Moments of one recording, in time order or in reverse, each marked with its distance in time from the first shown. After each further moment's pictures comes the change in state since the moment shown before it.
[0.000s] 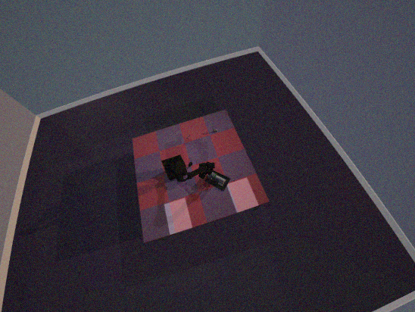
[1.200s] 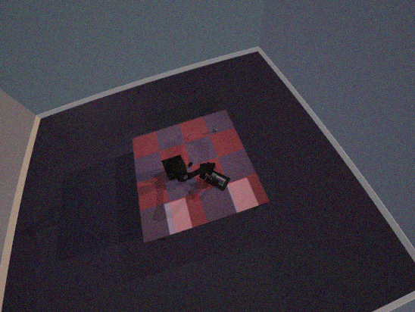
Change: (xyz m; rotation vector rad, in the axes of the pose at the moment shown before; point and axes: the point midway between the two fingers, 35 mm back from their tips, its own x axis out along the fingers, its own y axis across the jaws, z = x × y) arm 0.000 0.000 0.008 0.001 -0.001 -0.007
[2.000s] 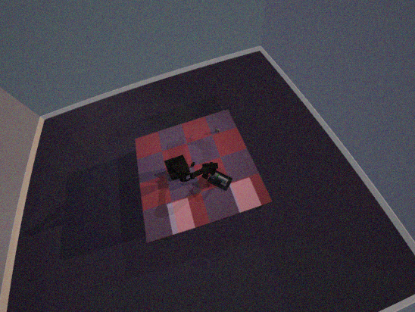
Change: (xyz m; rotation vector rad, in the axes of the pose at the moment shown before) arm -0.003 0.000 0.002 0.004 -0.003 0.002
